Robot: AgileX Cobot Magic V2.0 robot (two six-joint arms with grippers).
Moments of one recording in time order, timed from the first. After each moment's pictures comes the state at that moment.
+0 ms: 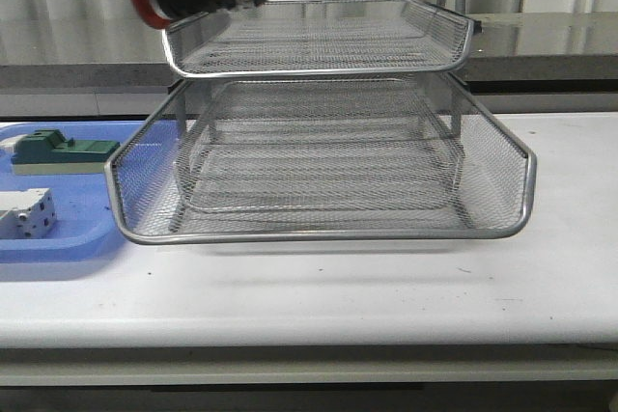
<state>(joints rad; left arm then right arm) -0.57 1.62 -1.61 -0.24 1.26 1.04 0.12 0.50 -0.64 -0.07 0.98 0.13</state>
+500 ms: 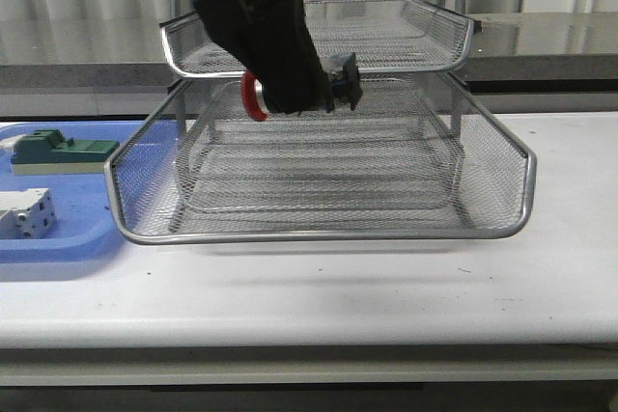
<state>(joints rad) -0.65 1.81 -1.61 -0.27 1.06 1.03 0.12 0.50 -0.64 -0.07 0.98 0.13</state>
